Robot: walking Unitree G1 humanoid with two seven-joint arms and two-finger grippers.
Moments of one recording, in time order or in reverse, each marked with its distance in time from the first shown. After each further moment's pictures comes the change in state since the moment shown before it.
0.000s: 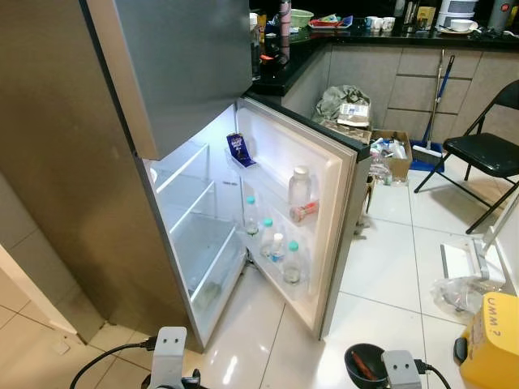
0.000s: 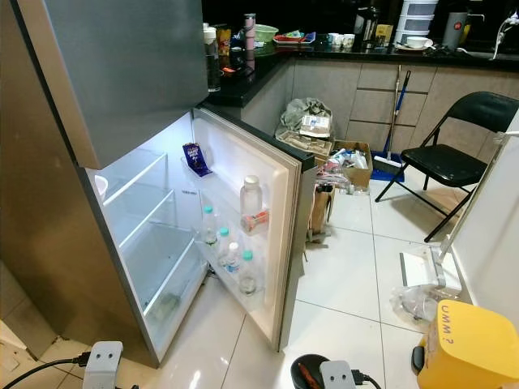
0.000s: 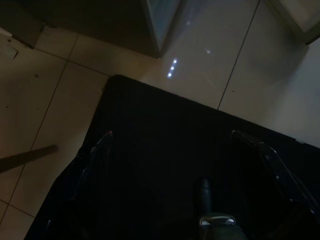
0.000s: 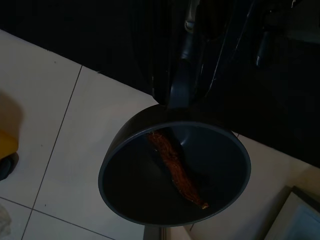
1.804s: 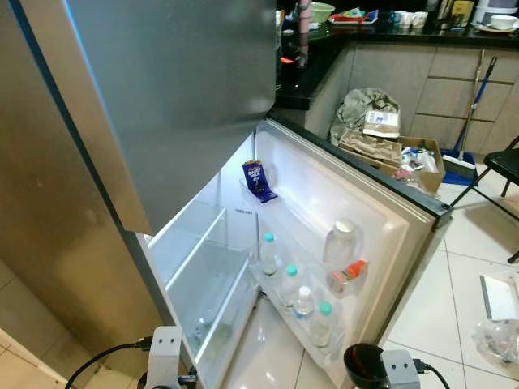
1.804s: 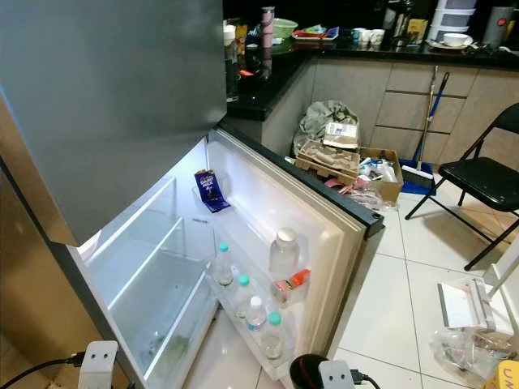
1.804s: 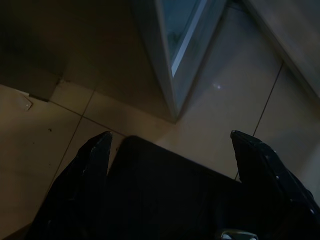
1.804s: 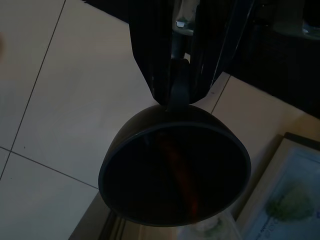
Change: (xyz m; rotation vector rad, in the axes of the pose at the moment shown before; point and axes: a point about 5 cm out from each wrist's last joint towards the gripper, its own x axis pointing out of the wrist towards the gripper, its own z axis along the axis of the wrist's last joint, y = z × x) left arm -0.002 0.005 0.001 -0.007 -0.047 0.014; right arm 0.001 0.002 0.003 -0.010 -0.004 0.030
